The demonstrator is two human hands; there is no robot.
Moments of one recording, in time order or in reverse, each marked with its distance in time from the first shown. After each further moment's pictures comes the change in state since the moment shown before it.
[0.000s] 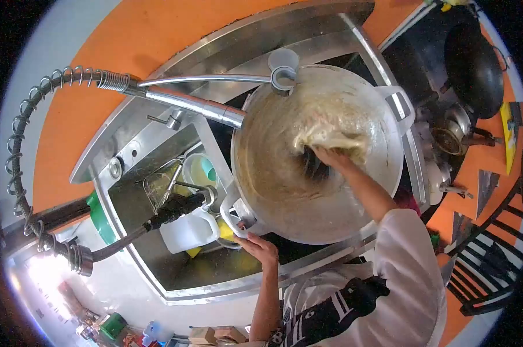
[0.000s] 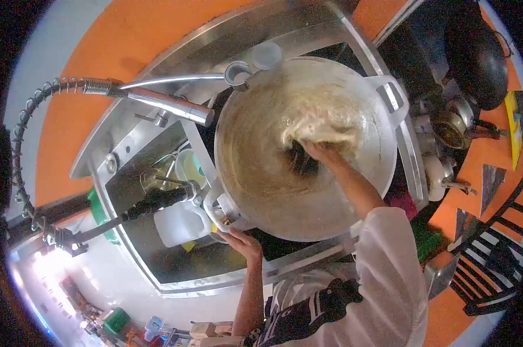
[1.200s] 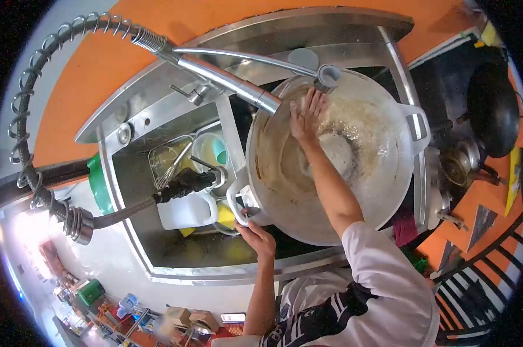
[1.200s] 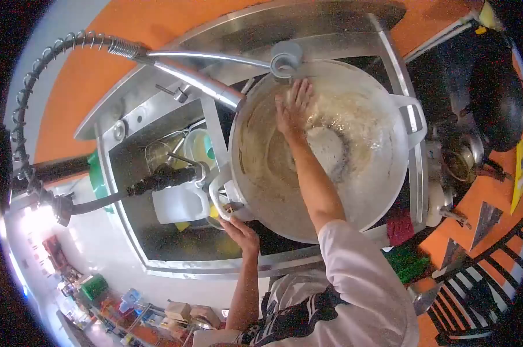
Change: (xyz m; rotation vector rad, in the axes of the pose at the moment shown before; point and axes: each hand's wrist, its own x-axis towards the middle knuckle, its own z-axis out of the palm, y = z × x) left_hand 0.005 0.003 -0.003 -0.053 0.022 -0.004; right_hand 0.121 -0.122 0.036 -0.074 0.788 -0.008
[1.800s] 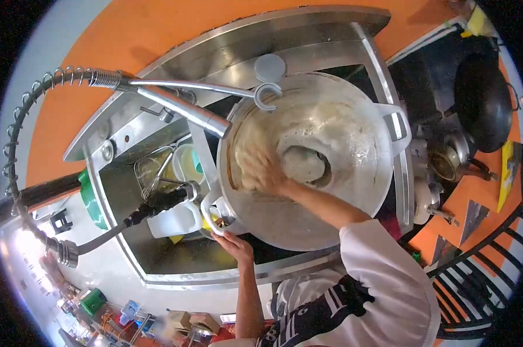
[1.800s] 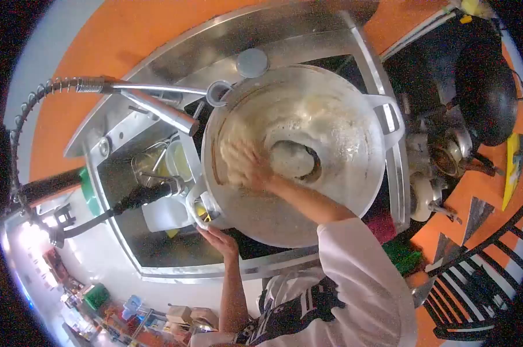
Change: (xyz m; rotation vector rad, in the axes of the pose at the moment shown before) left_hand -0.010 -0.019 0.003 0.080 -0.019 -0.076; right_hand -0.093 0.010 -0.064 0.310 -0.550 -0.657
